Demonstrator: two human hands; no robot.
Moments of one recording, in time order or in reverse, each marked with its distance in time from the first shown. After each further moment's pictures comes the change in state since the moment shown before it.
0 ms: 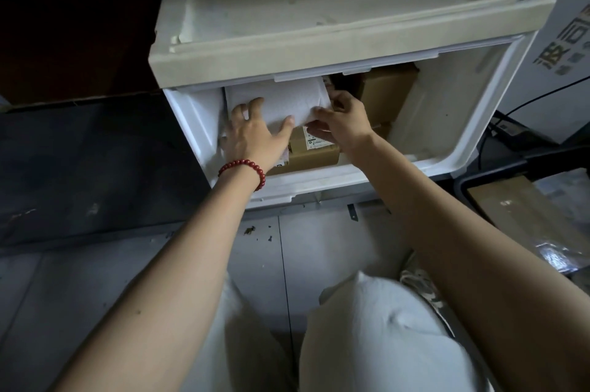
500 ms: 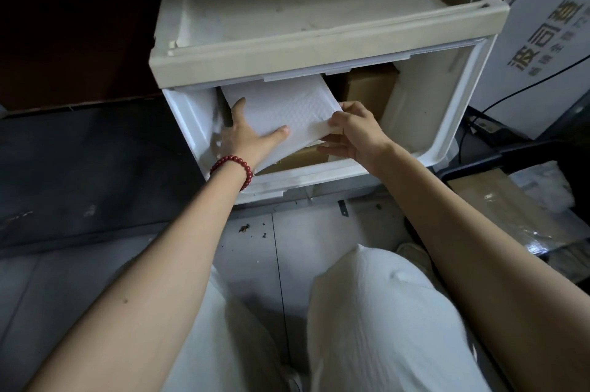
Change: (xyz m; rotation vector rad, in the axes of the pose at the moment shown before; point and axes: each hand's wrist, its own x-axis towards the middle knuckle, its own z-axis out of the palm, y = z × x) left_hand -0.019 0.005 -0.013 -0.316 -0.102 -0.126; right_hand -0.038 -0.005 -0.040 0.050 -0.077 0.077
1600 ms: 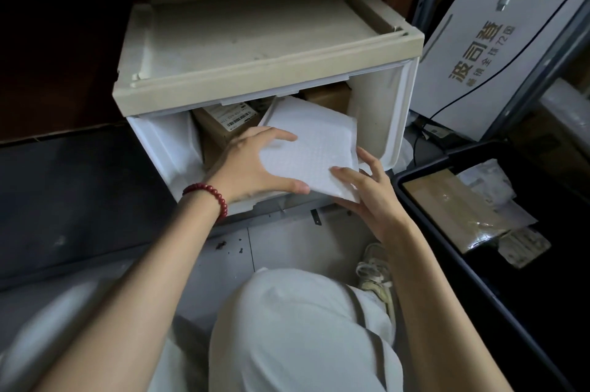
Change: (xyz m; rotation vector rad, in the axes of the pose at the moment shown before) left_hand -0.061 0.046 -0.012 0.214 -0.336 0.546; right_hand -0.088 0.041 -0.066 0.223 0.168 -0.045
